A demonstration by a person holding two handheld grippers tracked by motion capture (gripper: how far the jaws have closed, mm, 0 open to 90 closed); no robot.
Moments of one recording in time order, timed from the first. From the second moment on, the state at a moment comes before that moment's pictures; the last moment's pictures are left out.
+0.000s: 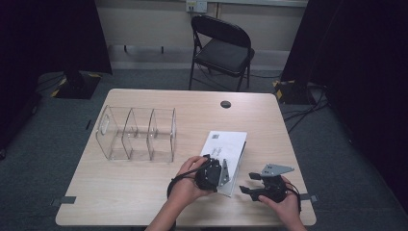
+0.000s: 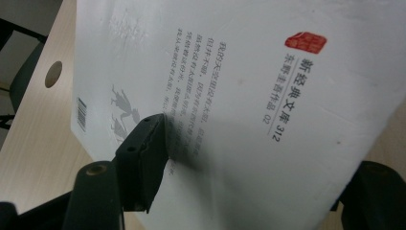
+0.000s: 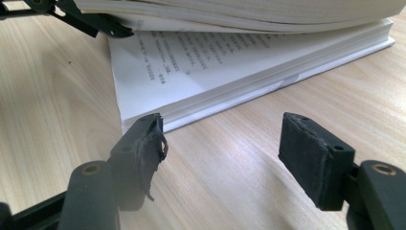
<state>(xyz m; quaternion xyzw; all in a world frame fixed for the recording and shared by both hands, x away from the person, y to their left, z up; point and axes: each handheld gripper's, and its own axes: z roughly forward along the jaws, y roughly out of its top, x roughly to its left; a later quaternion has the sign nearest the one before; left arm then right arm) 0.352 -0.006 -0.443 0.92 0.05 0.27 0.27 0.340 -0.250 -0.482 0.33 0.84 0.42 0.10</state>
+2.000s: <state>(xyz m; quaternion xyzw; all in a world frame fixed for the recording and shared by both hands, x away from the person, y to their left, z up) 0.353 -0.030 -0.363 0.95 0.12 0.21 0.22 0.349 -0.229 -0.493 0.22 0.87 0.38 0.23</state>
